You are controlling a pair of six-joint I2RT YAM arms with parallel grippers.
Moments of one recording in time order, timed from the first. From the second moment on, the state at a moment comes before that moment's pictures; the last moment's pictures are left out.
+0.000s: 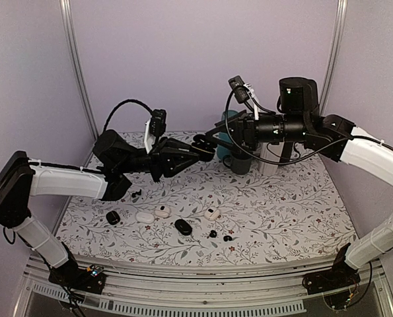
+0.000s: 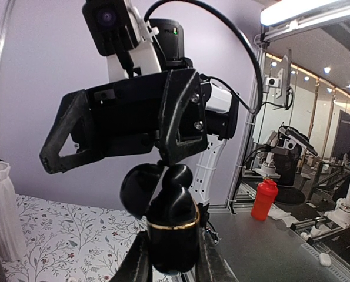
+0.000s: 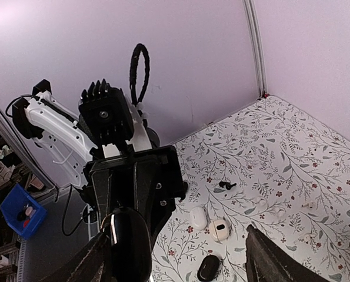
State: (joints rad) left arm -0.77 1.58 0.87 1.18 0.90 -0.55; right arm 0.86 1.40 1.41 -0.26 -0.45 0.20
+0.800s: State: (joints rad) left arm -0.77 1.57 0.88 1.18 0.87 -0.55; right arm 0.86 1.37 1.41 -0.26 -0.38 0.26
